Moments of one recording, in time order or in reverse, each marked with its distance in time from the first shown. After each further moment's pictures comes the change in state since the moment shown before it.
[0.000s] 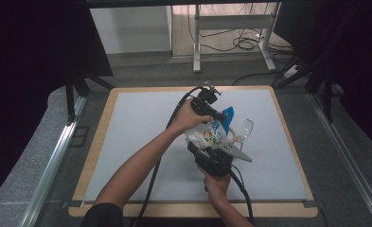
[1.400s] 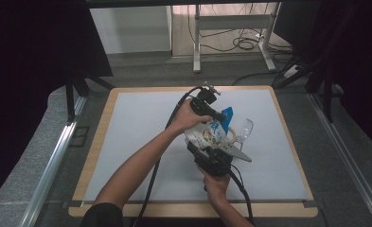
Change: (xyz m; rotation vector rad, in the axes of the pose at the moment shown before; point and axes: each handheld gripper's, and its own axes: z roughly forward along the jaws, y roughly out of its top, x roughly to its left) left arm 0.001 -0.001 -0.001 0.005 0.002 -0.006; right arm 0.001 0.000 0.001 -0.002 0.005 0.004
